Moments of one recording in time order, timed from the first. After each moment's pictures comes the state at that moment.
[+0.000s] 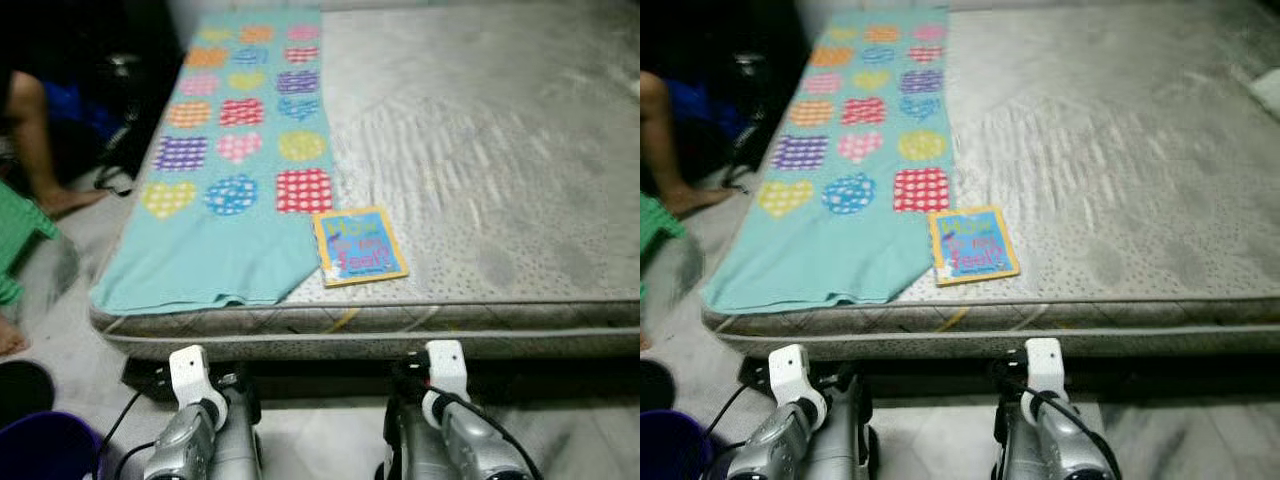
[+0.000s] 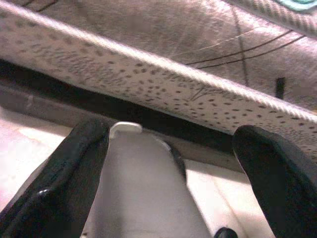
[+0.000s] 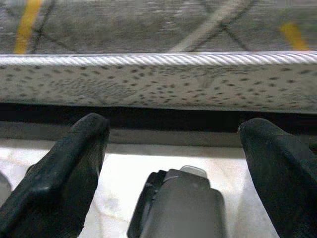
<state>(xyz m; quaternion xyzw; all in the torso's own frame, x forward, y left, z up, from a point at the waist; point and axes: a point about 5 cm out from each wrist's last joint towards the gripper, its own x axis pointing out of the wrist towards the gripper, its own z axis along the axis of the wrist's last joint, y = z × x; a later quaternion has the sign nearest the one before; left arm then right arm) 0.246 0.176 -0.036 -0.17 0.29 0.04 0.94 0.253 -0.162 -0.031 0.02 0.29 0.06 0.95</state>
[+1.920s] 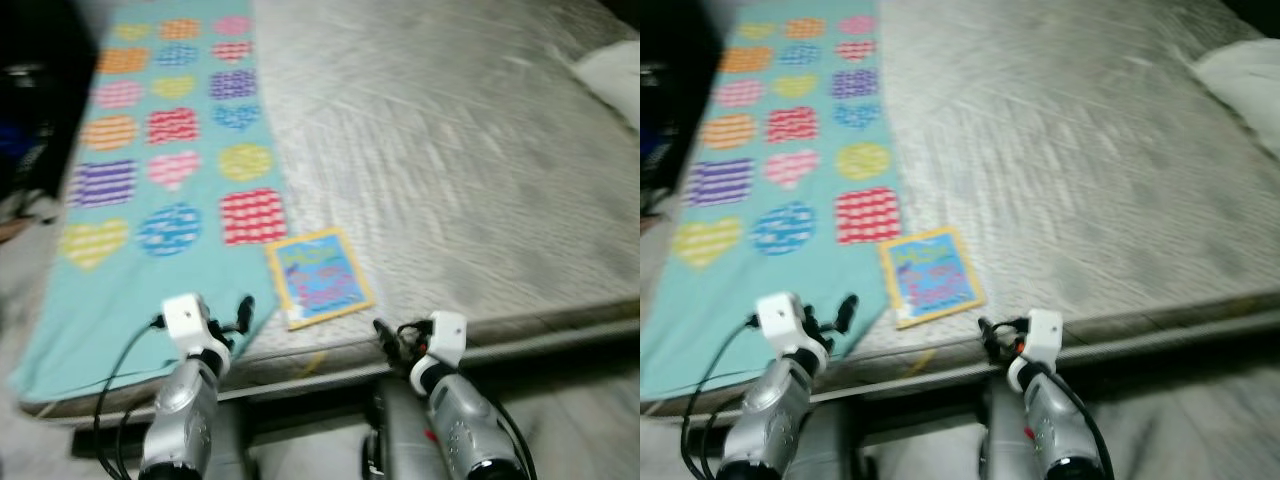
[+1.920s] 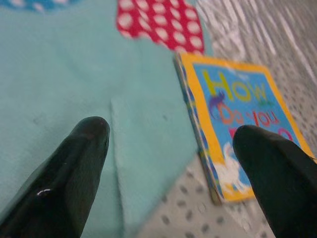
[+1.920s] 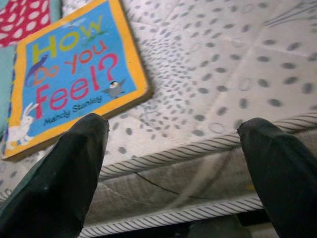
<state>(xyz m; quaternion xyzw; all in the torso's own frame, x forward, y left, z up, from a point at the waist) 0.274 0.164 0.028 -0.18 0.14 0.00 0.97 0.274 -0.141 0.004 0.16 0.19 0.09 0.97</state>
